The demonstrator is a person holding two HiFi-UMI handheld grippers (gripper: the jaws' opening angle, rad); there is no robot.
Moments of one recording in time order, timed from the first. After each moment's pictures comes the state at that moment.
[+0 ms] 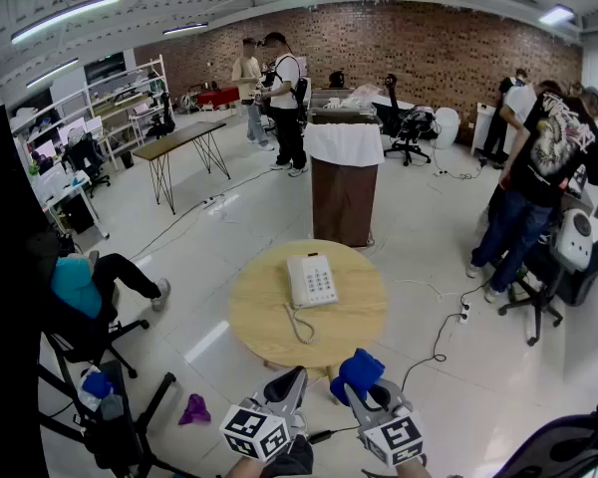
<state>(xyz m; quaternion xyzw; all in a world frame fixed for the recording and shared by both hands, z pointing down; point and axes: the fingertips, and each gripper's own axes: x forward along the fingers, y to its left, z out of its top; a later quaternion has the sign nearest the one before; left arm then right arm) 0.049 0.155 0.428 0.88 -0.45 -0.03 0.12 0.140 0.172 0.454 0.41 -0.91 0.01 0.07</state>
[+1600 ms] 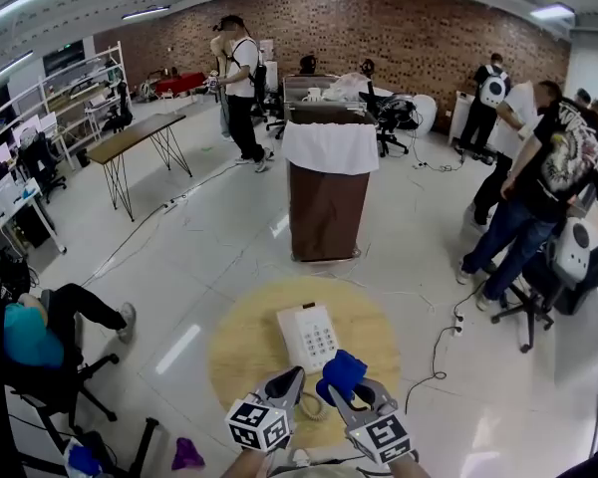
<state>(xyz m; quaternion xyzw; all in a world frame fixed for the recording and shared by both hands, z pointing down) -0.004 -0.128 0.492 0.90 -0.40 0.01 0.19 0.056 -0.087 0.474 0.43 -0.89 0.03 0.12</state>
